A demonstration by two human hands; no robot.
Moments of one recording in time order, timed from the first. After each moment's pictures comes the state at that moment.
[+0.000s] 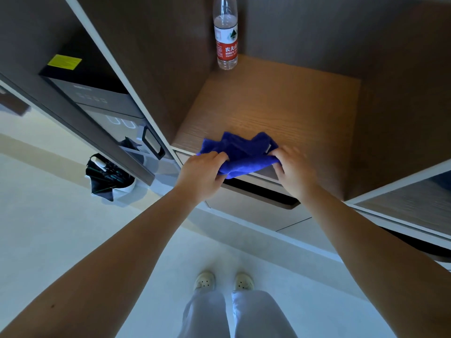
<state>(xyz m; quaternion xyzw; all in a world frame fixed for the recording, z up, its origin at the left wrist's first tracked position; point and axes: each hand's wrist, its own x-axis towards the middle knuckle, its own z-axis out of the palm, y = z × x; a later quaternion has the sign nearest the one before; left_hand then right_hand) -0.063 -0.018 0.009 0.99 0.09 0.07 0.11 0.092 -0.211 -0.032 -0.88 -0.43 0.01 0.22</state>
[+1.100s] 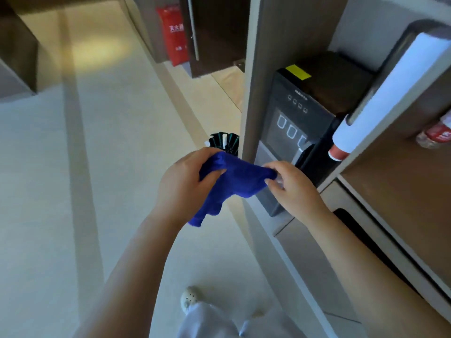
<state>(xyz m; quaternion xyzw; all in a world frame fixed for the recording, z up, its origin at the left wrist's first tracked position) -0.415 0.030 0.146 0.74 0.55 0.27 0.28 -0.183 0.008 0.071 -0.65 -0.67 0.22 0.28</state>
